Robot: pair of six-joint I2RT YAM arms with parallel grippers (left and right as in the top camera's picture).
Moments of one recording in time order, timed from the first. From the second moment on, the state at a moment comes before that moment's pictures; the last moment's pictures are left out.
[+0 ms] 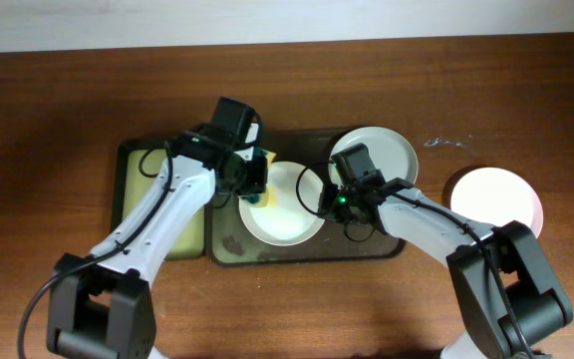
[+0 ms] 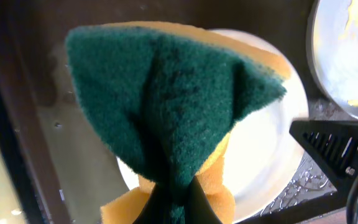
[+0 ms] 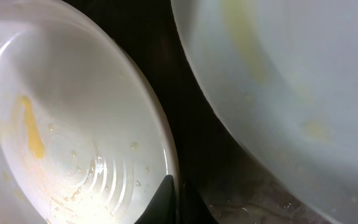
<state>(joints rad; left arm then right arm) -0.38 1.74 1.34 -0.84 0.12 -0.28 0.43 1.77 0.93 -0.30 -0.19 0.67</state>
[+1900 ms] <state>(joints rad) -0.16 1.65 1.75 -1.30 -0.06 -0.26 0.44 1.79 0.95 -0.31 -0.21 0.64</state>
